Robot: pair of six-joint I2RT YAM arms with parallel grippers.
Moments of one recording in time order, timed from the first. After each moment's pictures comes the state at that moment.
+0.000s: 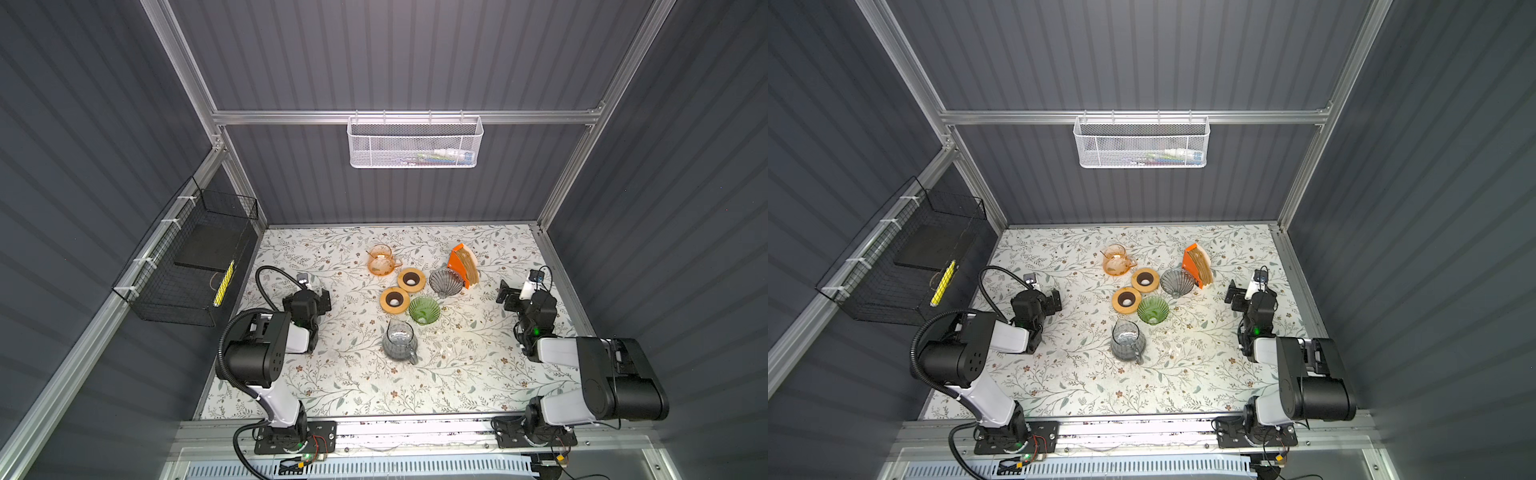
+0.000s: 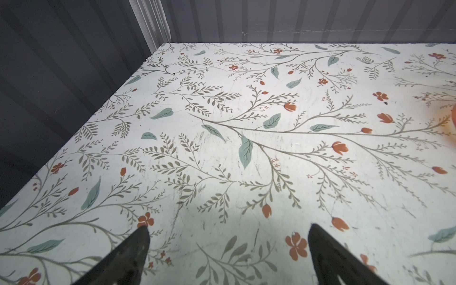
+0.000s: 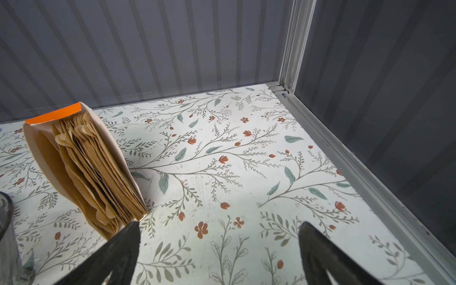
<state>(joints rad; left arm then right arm) -0.09 1.72 0.45 0.83 -0.29 -0.04 -0.04 1.45 0.32 0.89 0.08 0.07</state>
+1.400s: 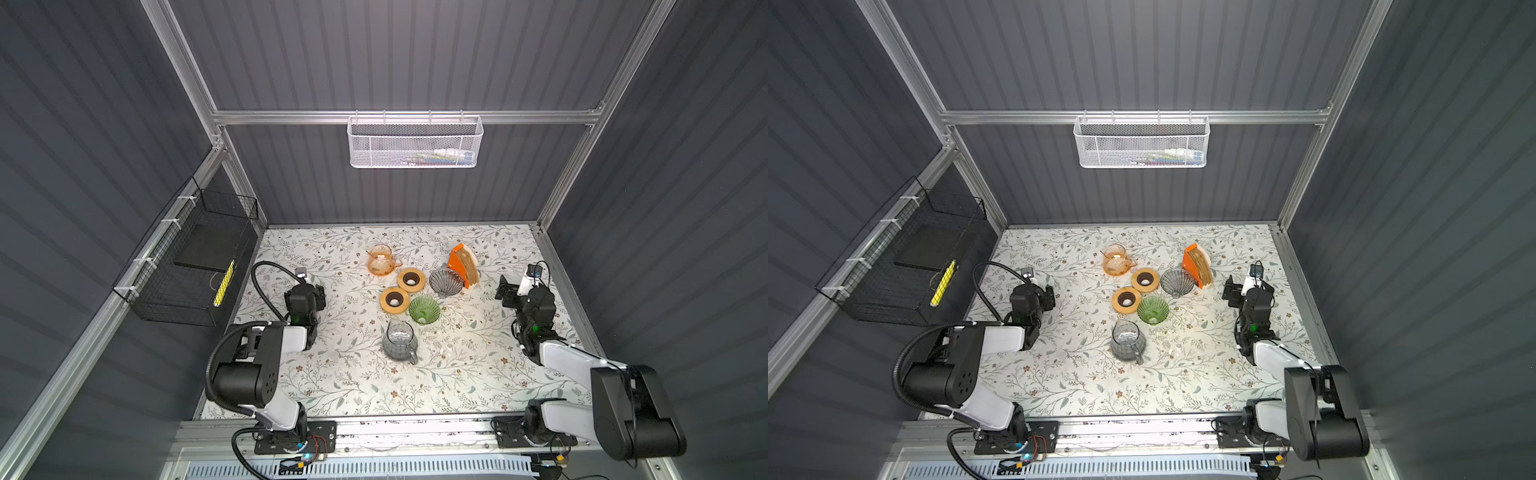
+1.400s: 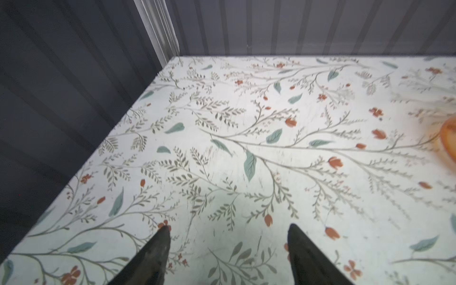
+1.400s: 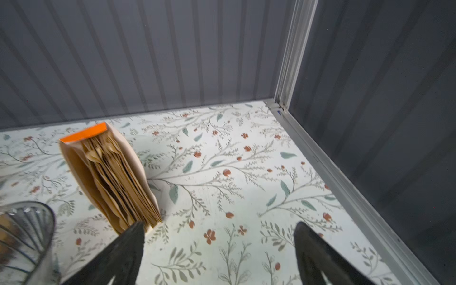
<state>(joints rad) -0.12 1.53 0.53 0.60 -0.33 -0.04 0.09 1.20 0.40 0.61 0.22 0.05</state>
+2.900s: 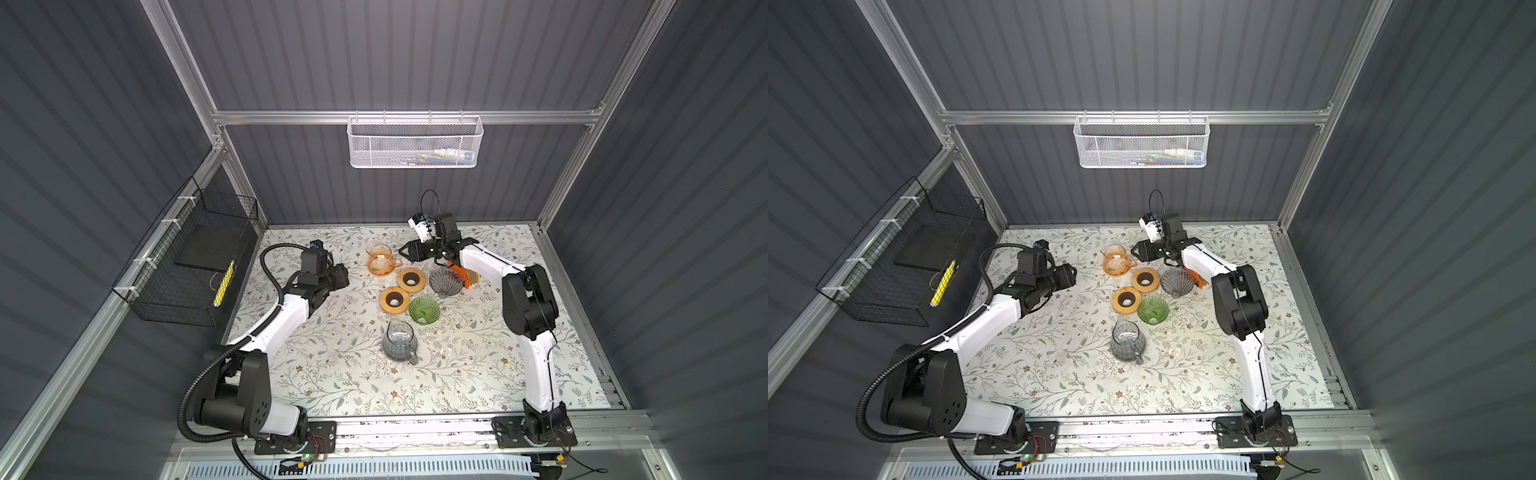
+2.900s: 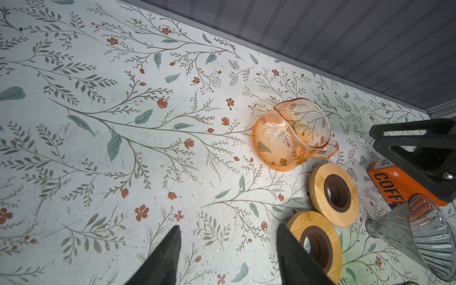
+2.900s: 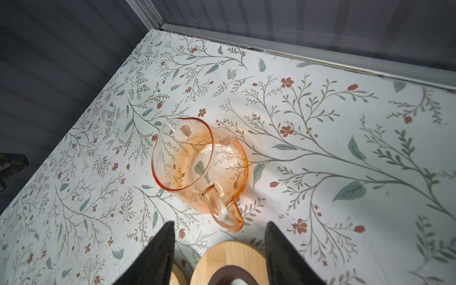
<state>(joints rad) -0.24 1.44 0.96 -0.19 0.03 -0.40 0.42 2.24 1.79 -0.21 -0.50 0.11</state>
